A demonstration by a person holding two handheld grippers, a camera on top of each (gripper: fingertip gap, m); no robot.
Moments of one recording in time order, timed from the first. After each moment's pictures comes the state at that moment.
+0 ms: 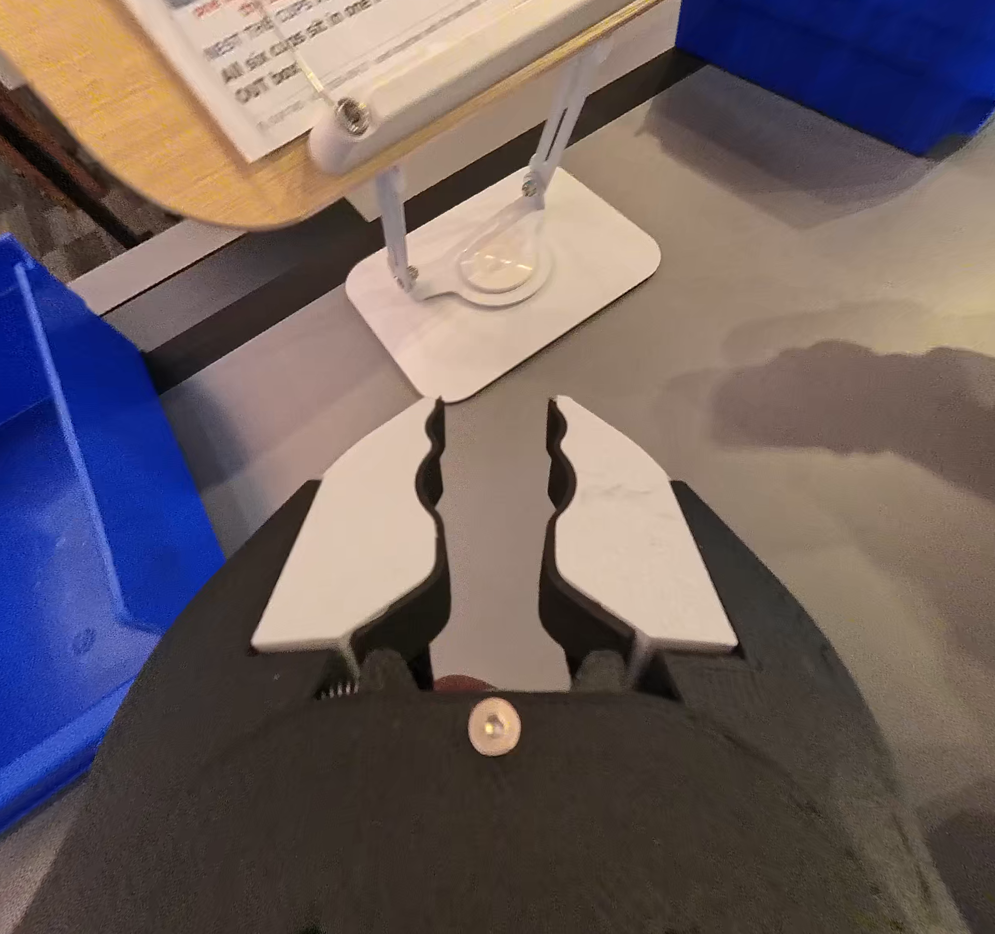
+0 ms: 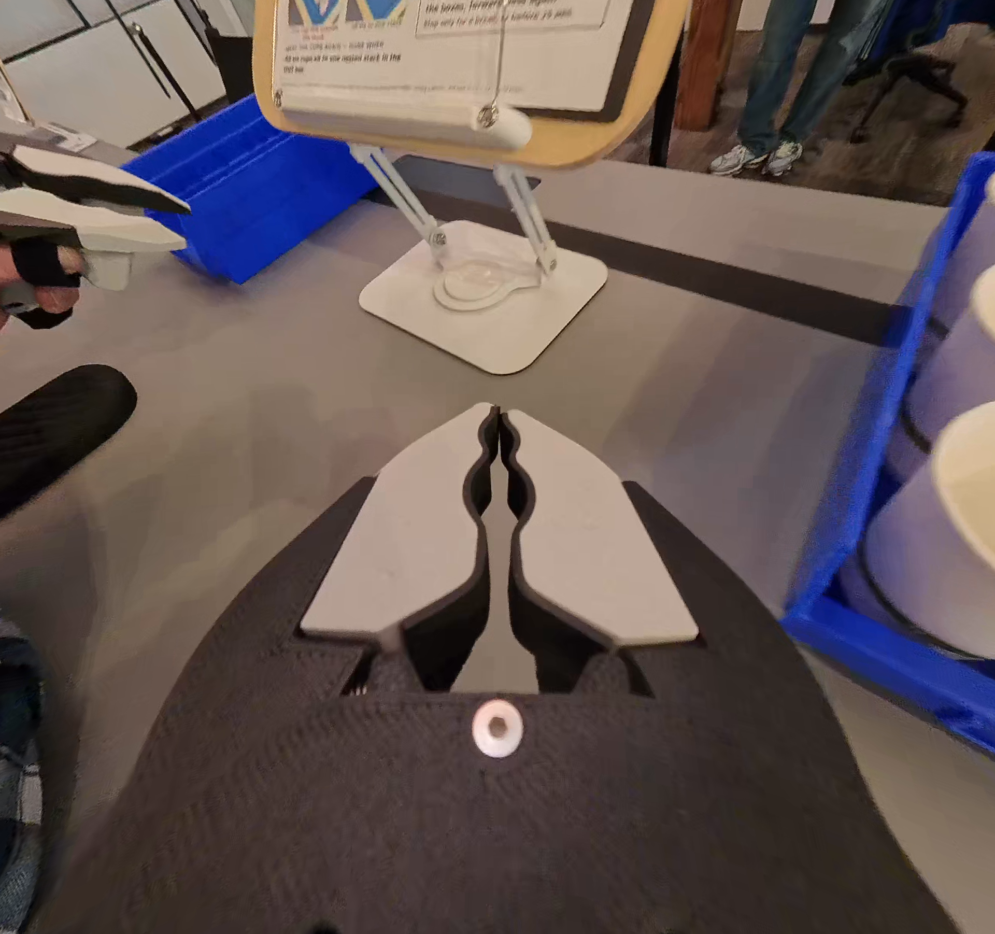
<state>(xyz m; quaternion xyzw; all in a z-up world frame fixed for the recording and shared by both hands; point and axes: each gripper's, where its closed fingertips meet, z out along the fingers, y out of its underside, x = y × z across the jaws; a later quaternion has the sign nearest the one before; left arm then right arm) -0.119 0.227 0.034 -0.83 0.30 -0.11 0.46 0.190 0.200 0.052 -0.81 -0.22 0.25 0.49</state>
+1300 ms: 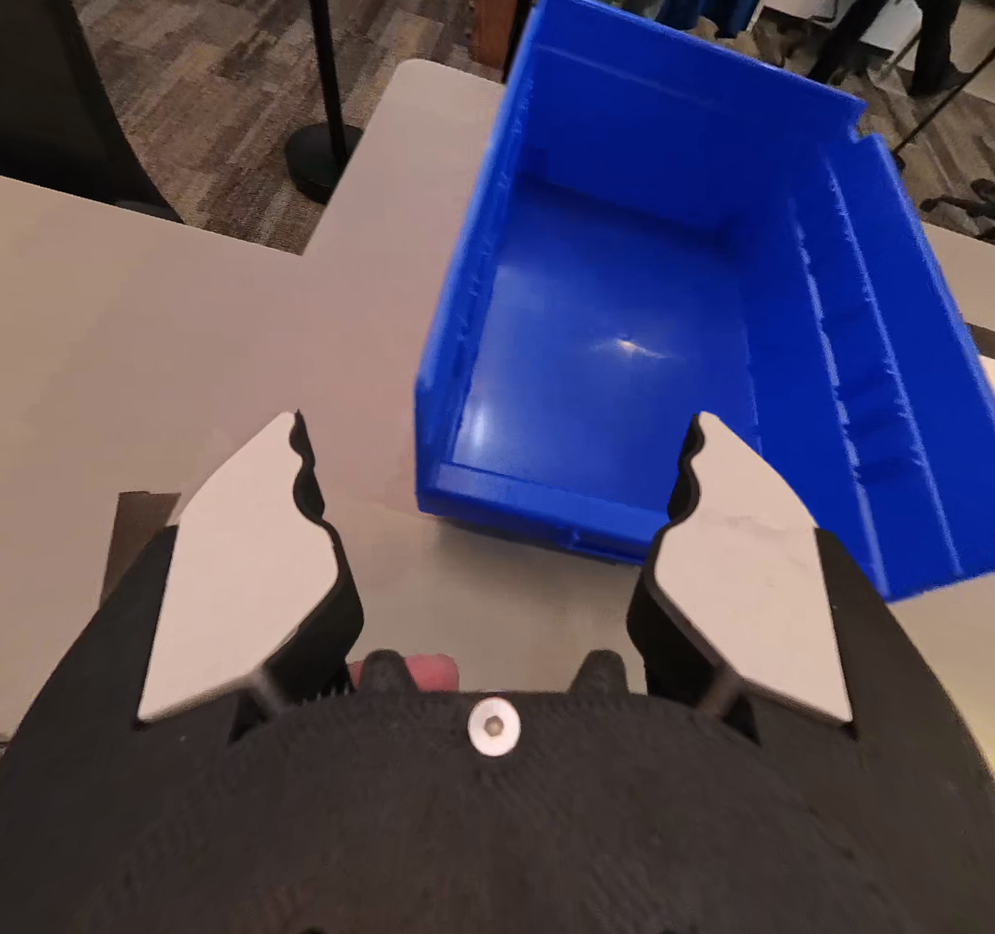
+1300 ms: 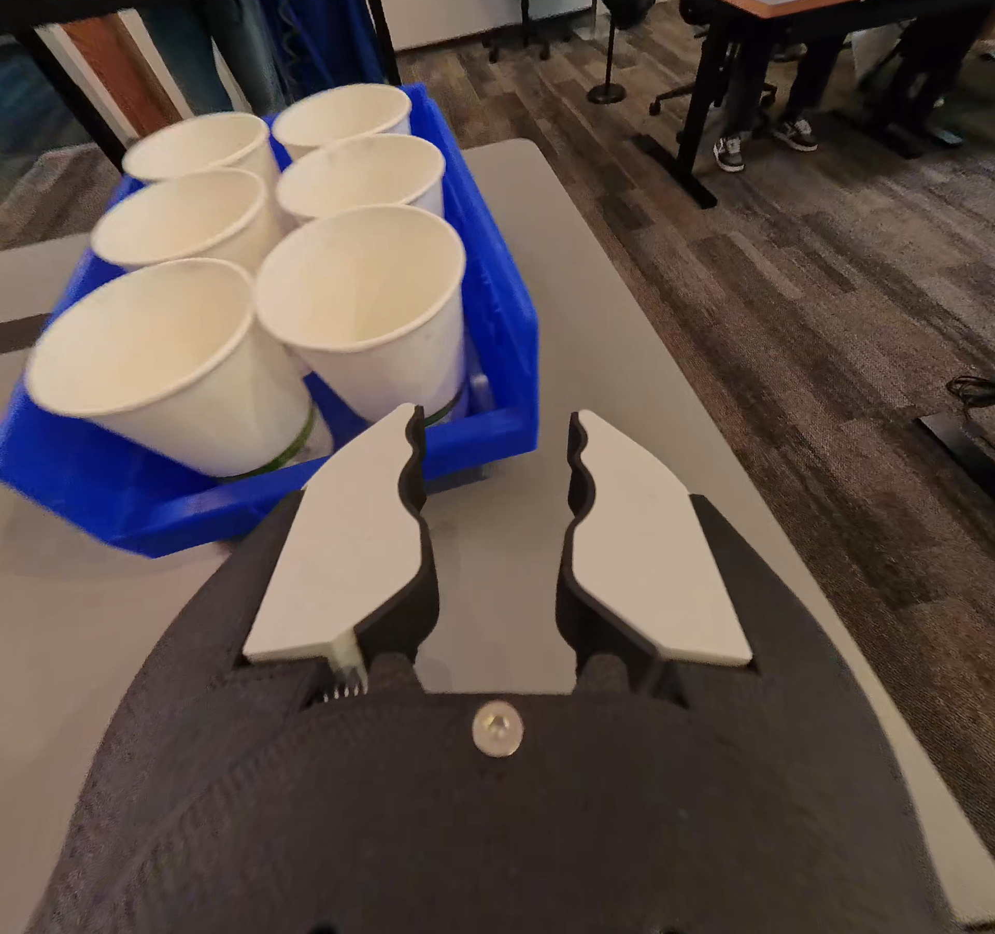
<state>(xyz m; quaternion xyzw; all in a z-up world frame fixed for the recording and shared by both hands) -0.465 0.285 -0.024 -0.86 -0.11 -0.05 0.49 0.500 0.213 0.000 -0.83 0.12 -0.02 0.54</state>
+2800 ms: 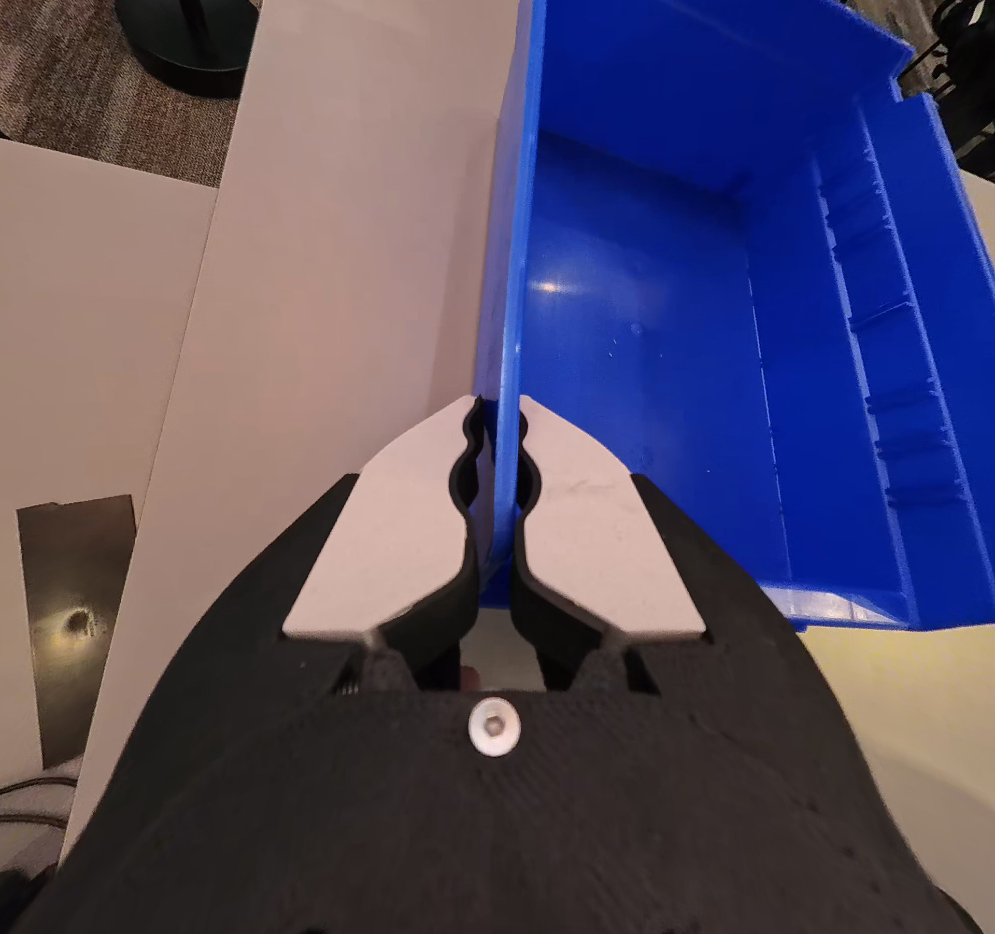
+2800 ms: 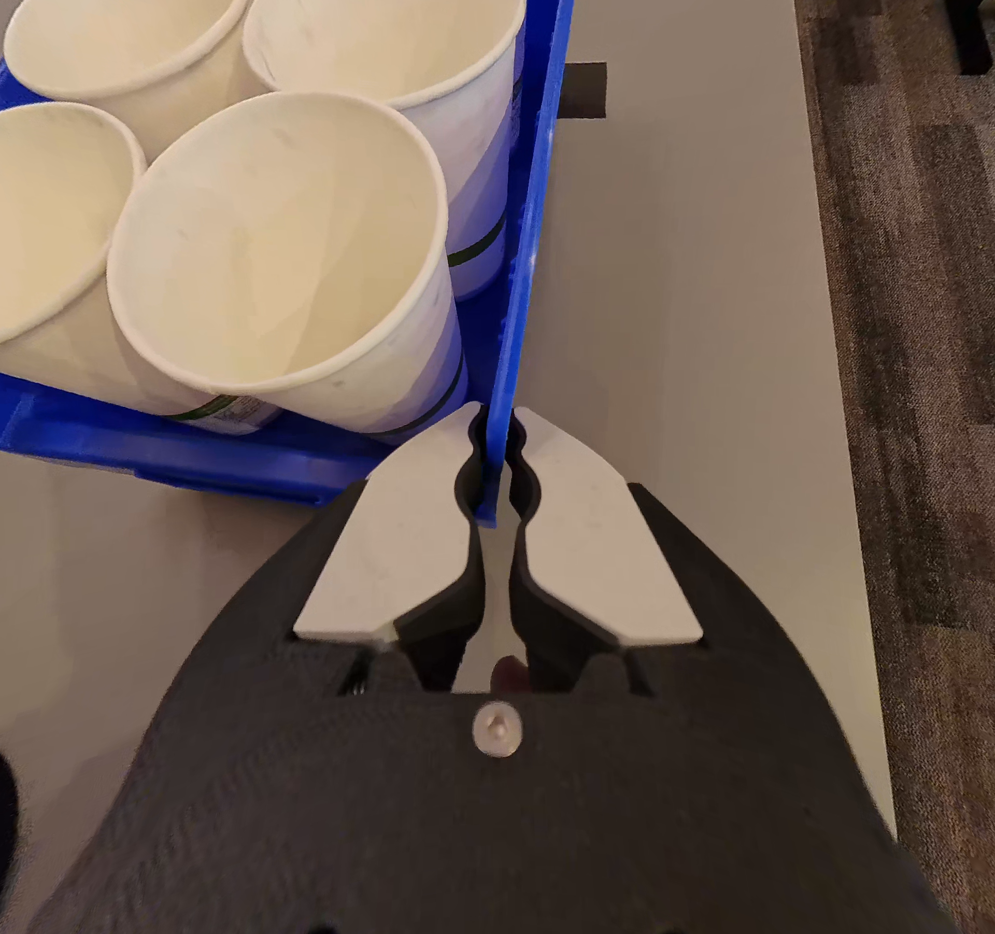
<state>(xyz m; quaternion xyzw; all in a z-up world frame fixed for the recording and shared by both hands) -0.469 0.304 -0.047 -0.90 -0.06 -0.14 0.41 0.466 0.236 -0.031 -0.91 -0.02 0.06 0.41</state>
